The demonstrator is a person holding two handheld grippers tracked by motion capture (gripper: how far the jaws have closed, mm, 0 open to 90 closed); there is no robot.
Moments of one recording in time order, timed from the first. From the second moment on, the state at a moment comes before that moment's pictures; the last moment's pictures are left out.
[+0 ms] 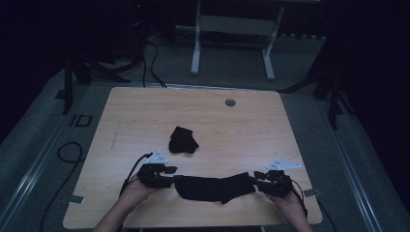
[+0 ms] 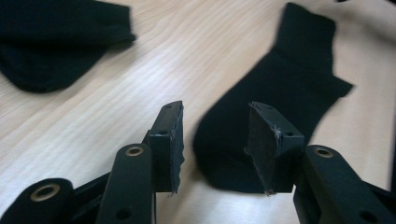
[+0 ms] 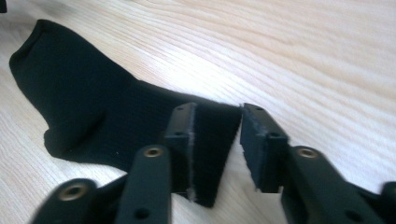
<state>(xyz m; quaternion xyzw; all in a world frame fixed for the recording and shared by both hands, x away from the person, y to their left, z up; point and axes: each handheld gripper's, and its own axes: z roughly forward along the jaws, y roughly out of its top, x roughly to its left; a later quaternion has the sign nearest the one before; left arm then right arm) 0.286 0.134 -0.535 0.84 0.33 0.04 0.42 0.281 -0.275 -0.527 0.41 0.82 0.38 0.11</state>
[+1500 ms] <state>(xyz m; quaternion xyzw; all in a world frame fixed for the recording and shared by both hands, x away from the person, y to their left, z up) 0.263 0.132 -0.553 0.83 0.32 0.04 0.45 0.304 -0.233 -0.507 0.33 0.83 0.43 0.12</state>
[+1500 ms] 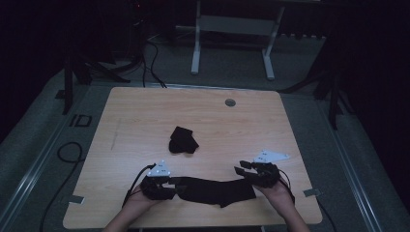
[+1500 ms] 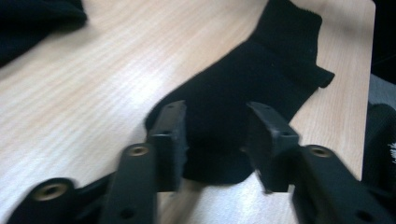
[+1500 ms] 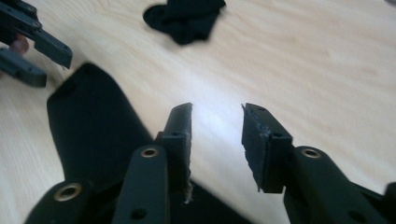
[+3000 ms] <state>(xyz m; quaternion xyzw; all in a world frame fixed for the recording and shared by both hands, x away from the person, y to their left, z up) 0.272 0.166 -0.559 0.77 0.41 0.12 0.47 0.444 -0.020 -0.551 0.22 0.92 0.29 0.12</state>
